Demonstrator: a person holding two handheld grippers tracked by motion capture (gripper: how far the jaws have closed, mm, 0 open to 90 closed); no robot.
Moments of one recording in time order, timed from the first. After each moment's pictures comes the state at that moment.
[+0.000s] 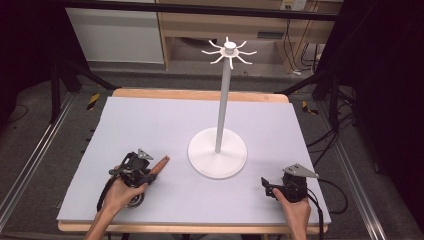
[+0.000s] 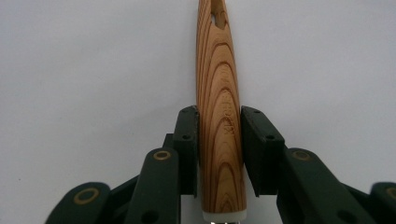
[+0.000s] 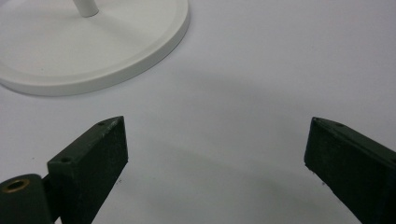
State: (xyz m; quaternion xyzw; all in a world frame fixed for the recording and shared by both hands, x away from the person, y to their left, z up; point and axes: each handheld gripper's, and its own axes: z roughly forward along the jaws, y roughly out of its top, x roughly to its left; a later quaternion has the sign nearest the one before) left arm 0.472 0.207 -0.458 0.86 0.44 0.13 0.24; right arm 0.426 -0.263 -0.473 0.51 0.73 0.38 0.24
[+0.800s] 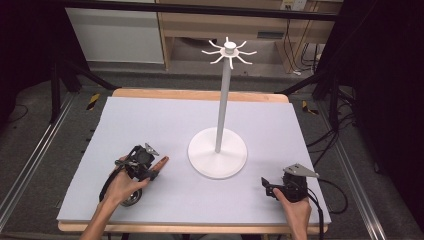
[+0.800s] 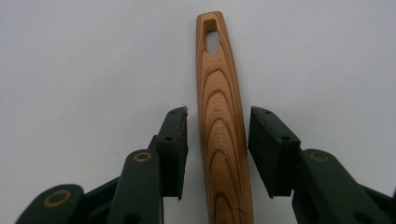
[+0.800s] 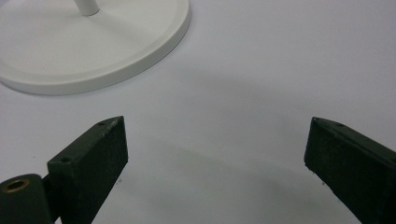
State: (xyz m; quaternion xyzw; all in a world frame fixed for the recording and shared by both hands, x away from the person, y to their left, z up) left arm 0.492 0.195 -0.448 0.89 0.39 0.14 0.19; right arm 0.427 -0.264 -0.473 0.51 0.73 0.38 0.24
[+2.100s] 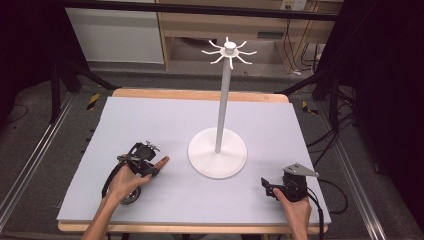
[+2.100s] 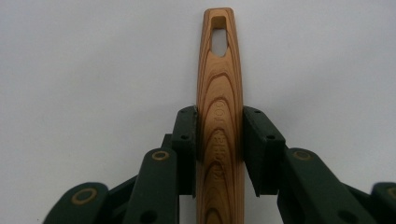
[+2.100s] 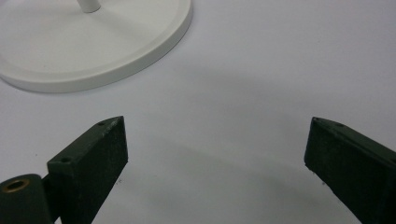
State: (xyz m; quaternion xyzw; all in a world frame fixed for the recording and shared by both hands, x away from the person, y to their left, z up) left arm 0.506 0.194 -0.450 0.88 0.43 0.10 0.18; right arm 0.429 -0.264 -0.474 0.51 0.74 0.38 0.23
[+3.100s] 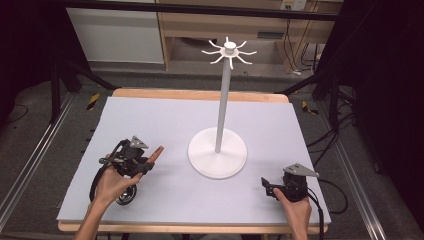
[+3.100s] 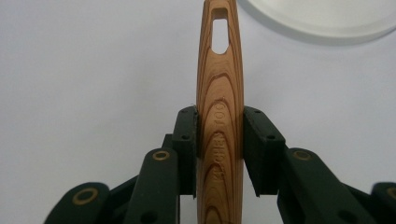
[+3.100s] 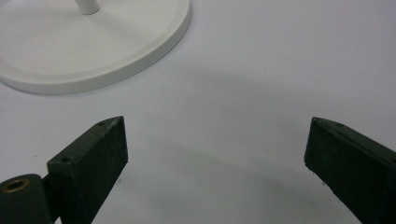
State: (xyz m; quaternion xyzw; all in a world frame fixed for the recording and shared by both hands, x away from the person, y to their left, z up) left arm 0.472 0.213 -0.399 0.85 0.41 0.15 0.28; right arm 0.428 -0.265 -0.474 0.51 0.73 0.38 0.23
